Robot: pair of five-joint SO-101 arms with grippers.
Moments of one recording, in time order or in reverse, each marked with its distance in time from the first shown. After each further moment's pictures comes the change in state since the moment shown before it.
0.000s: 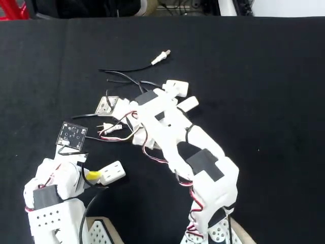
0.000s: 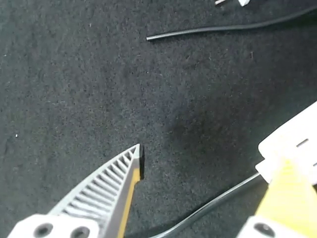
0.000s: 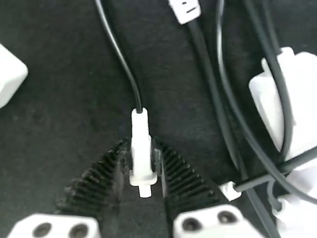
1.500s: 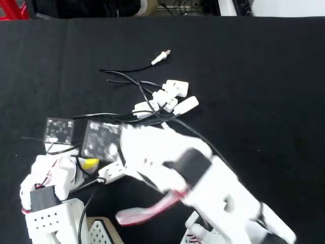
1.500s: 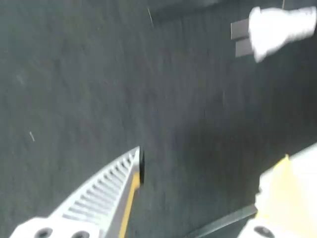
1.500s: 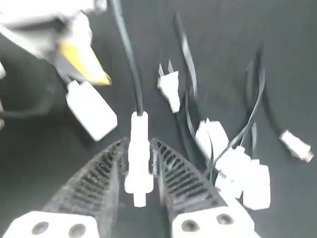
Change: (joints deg) left arm -0.1 0.1 -4.6 -1.7 10.7; right arm -17.6 -66.0 22.2 0.2 -10.2
